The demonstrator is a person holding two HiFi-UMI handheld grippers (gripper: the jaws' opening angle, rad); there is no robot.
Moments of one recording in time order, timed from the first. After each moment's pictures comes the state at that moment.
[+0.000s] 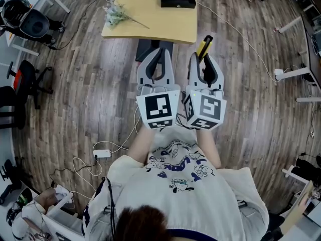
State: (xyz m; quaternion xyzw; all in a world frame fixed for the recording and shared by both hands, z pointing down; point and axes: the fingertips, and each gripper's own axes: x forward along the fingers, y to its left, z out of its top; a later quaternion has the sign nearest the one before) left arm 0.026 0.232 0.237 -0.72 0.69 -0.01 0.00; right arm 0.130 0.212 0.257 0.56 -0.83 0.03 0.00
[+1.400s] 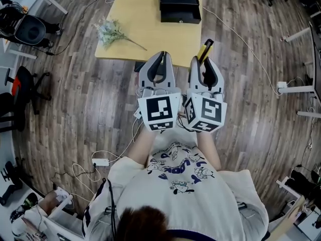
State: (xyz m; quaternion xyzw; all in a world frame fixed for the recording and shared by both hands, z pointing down) left arm 0.002 0.053 0.273 -0.72 0.70 -0.03 -0.03; right arm 0.105 0.031 0.290 0.54 -0.84 0.06 0.02
